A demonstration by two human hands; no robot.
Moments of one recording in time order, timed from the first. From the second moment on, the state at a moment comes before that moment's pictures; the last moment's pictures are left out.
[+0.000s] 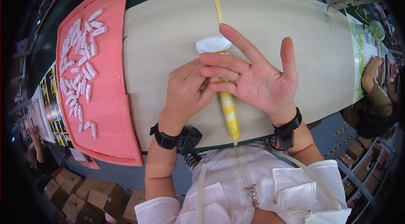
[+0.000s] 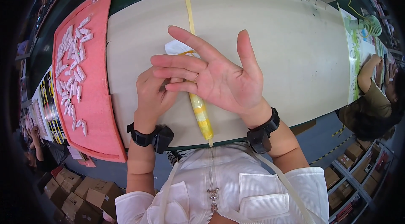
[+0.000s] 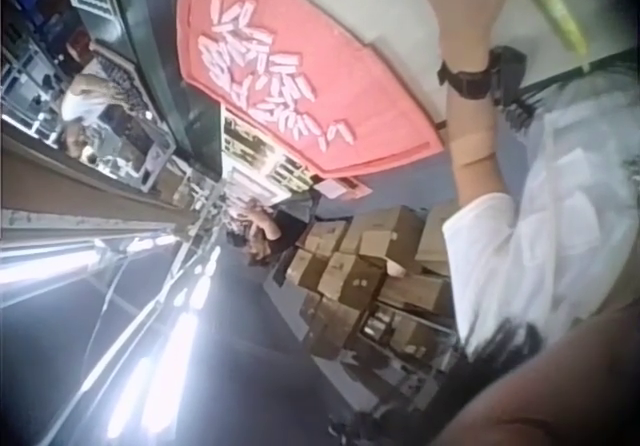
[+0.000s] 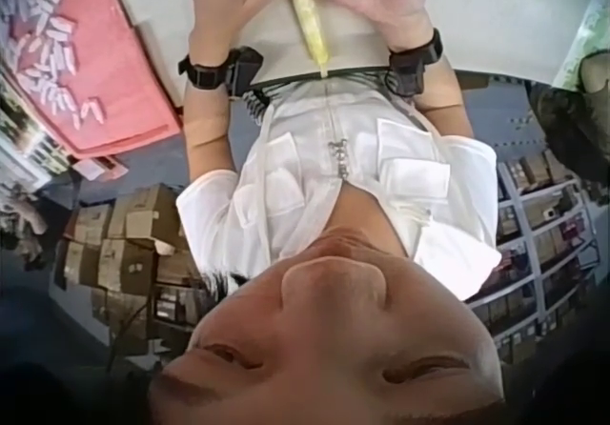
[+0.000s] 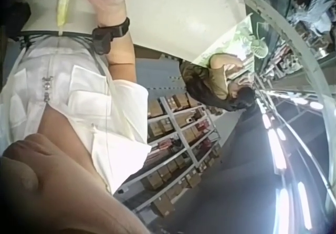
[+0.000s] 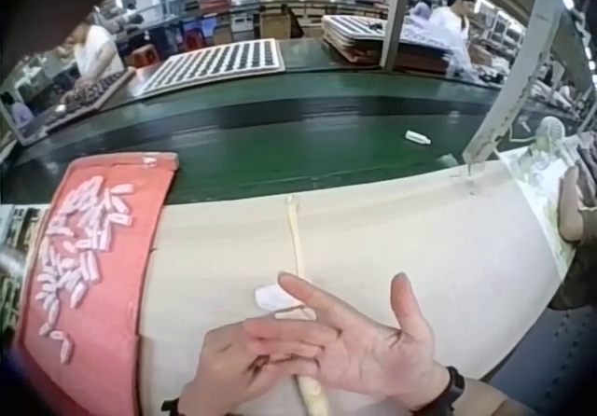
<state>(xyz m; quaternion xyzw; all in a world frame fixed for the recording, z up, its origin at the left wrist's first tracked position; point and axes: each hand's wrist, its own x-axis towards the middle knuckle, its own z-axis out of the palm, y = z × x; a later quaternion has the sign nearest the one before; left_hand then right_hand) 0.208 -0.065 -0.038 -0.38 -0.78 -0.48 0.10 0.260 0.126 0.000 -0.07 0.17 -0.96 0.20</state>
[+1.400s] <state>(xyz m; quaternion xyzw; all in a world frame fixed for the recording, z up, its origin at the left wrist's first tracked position) 0.214 -0.069 -0.023 -0.32 -0.70 -0.63 -0.03 0.260 0.128 -0.012 -0.07 0.19 -0.97 0.15</state>
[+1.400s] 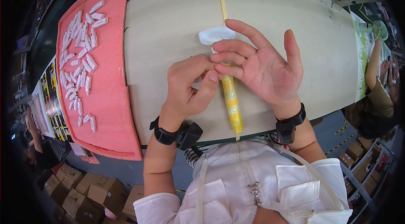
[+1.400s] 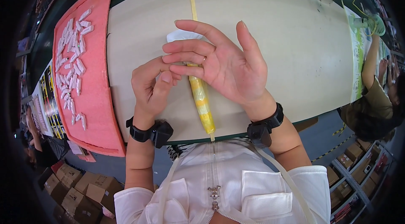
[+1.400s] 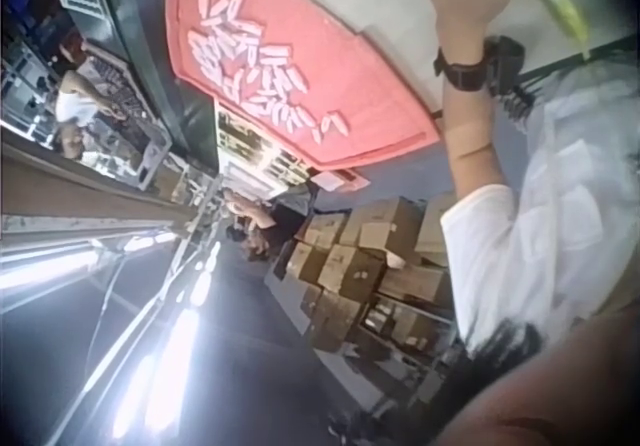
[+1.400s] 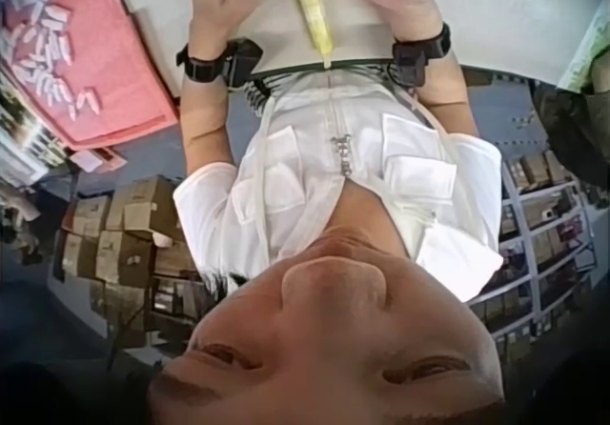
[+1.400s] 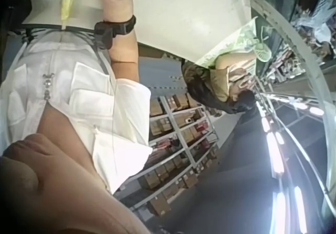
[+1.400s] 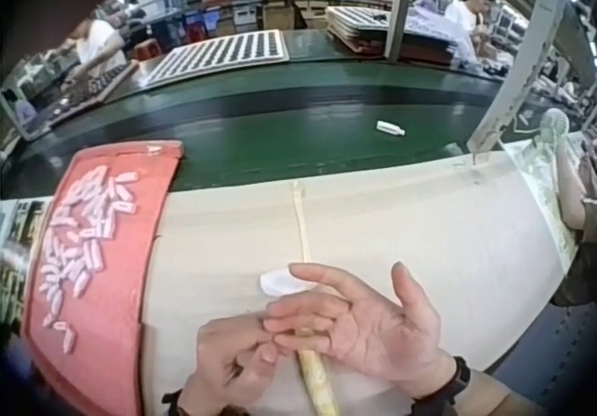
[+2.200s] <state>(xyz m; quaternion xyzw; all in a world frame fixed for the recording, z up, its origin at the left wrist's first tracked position) 0.212 -0.069 -0.023 -0.34 -0.72 -0.61 -0.01 0.258 0.128 -0.015 -0.09 0.18 -0.97 0.14</state>
